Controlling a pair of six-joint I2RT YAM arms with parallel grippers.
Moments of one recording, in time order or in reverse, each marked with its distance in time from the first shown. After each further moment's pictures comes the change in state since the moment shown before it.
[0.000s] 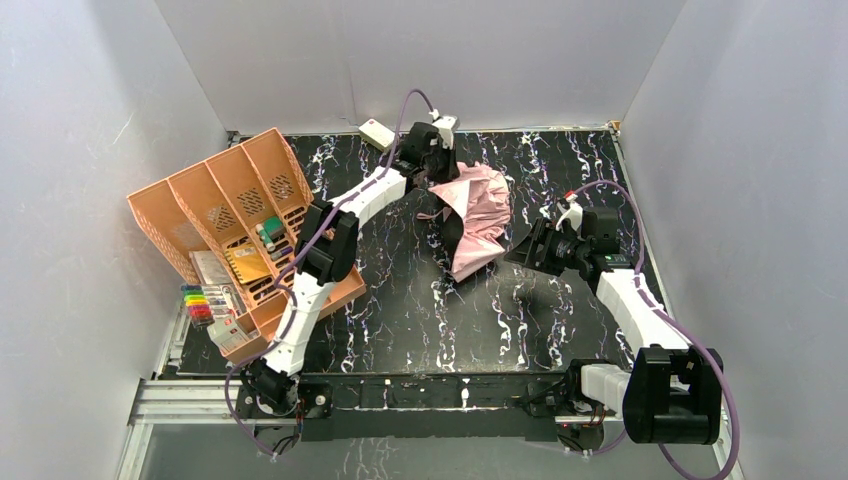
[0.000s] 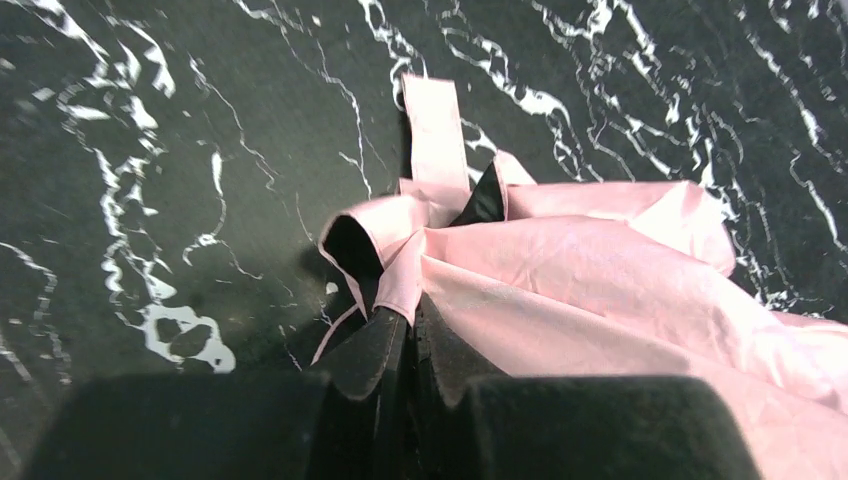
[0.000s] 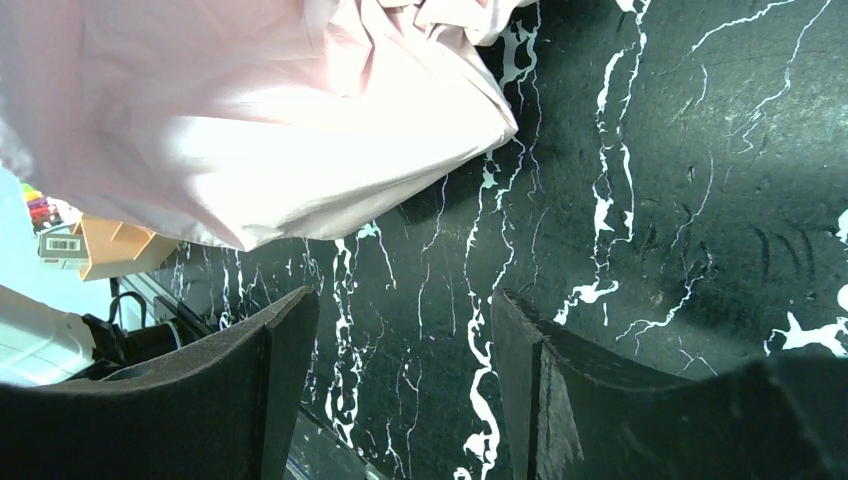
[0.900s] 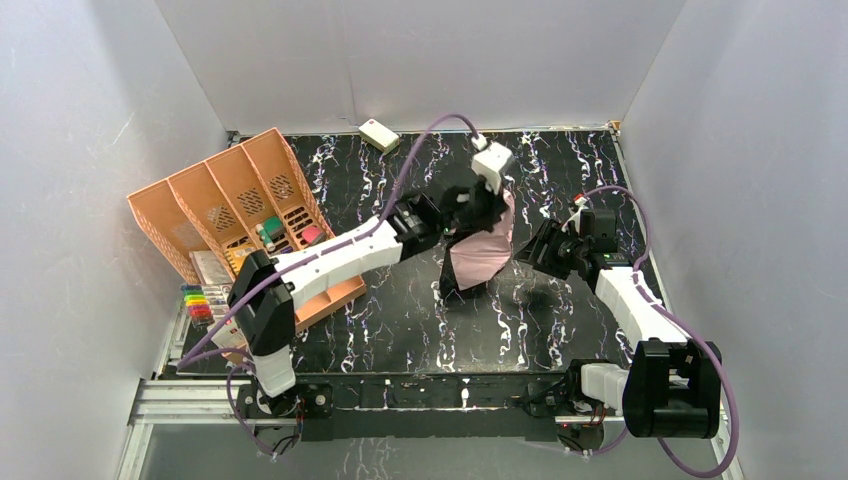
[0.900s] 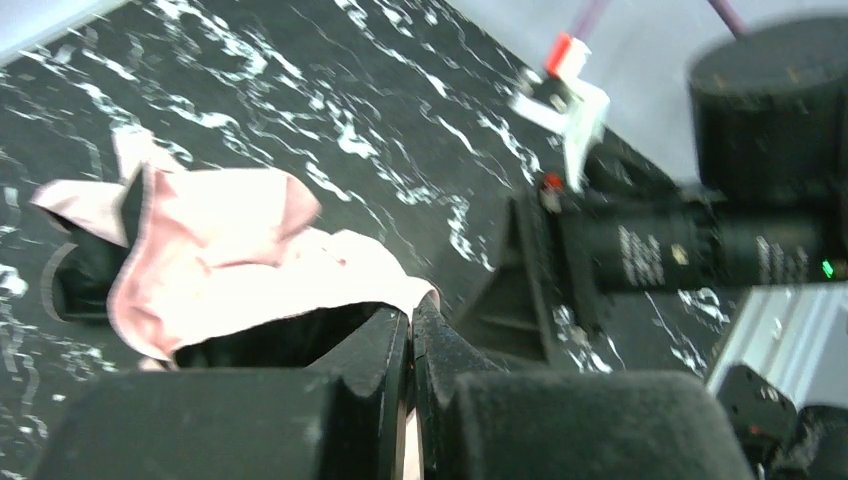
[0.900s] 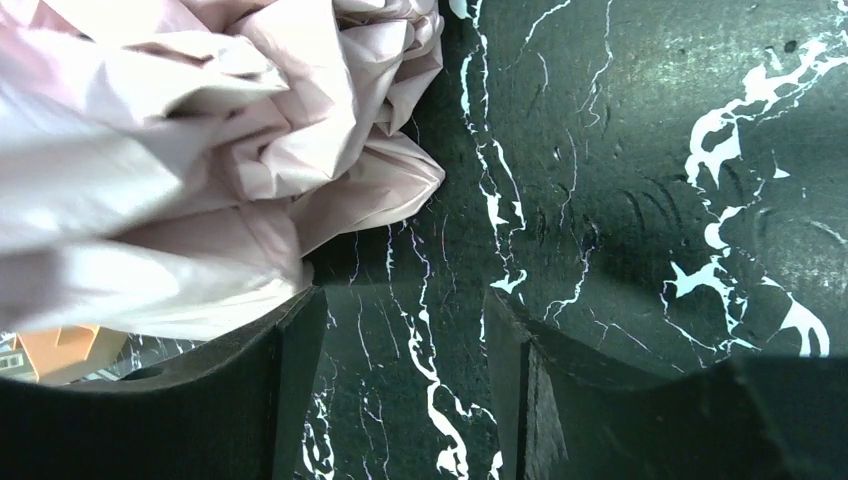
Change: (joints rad) left arm -0.441 -0.701 -0.613 0.100 -0.261 0.018; right arm 0.000 0.029 0.001 -0.032 0.229 0.089
